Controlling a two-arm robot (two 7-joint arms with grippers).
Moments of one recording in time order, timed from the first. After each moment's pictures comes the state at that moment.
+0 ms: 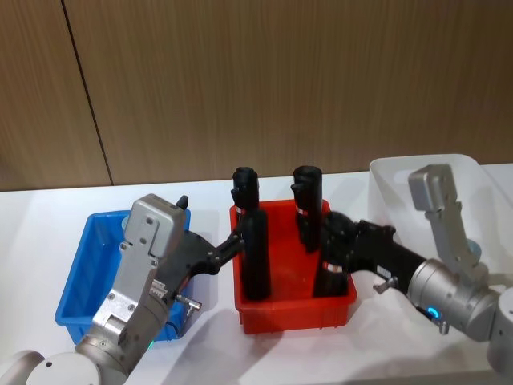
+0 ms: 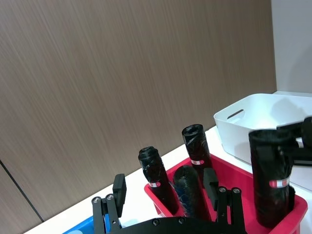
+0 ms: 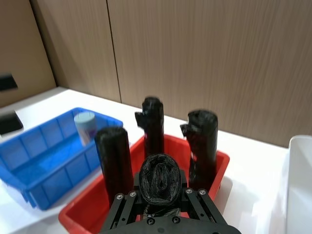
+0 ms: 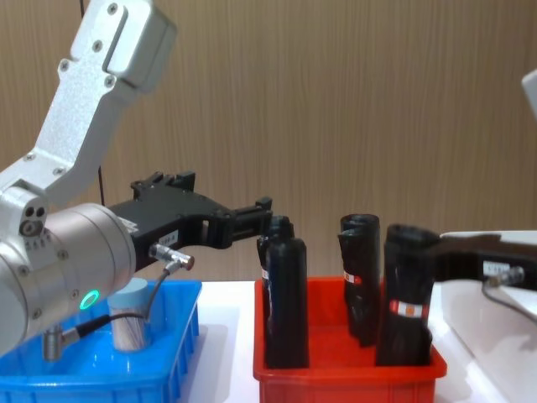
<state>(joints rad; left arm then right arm) -0.24 0.38 0.45 -1.63 -0.20 0.01 -0.01 0.30 0.24 -0.25 -1.41 0.24 0.16 0.41</state>
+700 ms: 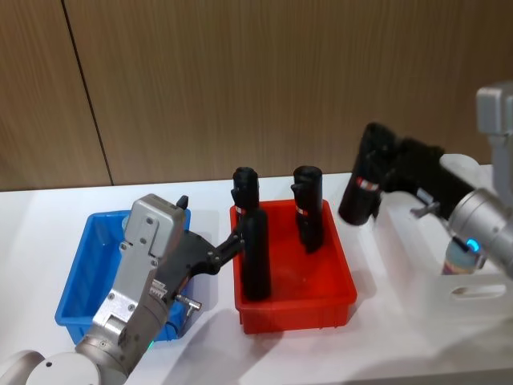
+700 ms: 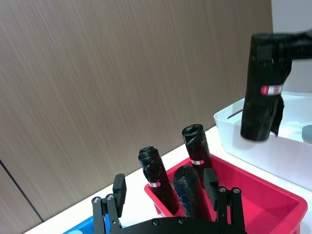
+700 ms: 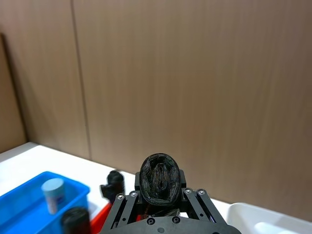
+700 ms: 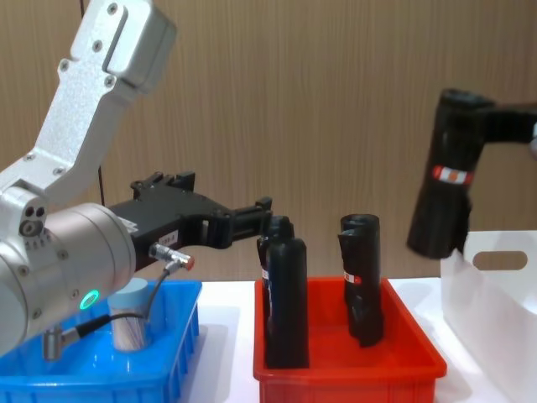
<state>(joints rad) -0.24 0.38 0.45 -1.63 -0.20 0.01 -0.01 0.34 0.29 -0.18 -1.57 0.31 0.17 0.31</state>
